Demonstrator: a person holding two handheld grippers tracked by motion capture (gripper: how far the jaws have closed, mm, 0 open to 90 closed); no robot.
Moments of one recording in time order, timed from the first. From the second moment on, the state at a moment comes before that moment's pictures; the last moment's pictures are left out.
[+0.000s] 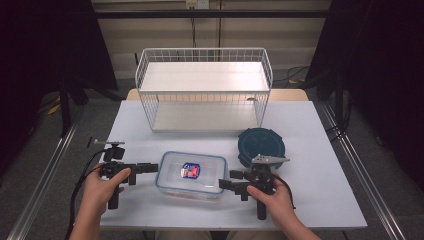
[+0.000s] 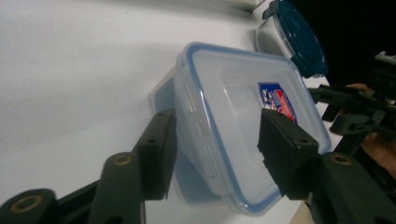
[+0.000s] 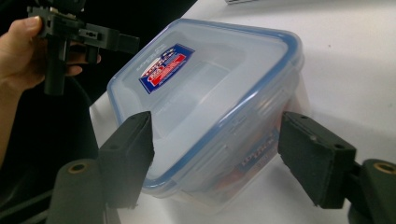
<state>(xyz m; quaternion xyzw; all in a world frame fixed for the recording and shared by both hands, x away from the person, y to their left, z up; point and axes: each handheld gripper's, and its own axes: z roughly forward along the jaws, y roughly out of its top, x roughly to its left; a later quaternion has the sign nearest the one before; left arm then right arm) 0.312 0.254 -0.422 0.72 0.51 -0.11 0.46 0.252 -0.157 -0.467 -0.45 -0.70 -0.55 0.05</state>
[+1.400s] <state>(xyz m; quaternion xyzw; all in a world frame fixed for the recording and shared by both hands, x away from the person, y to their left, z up) 0.313 0.236 -0.457 0.69 0.54 -0.14 0.46 0.248 -0.156 -0.484 -0.56 -0.59 -0.56 0.13</state>
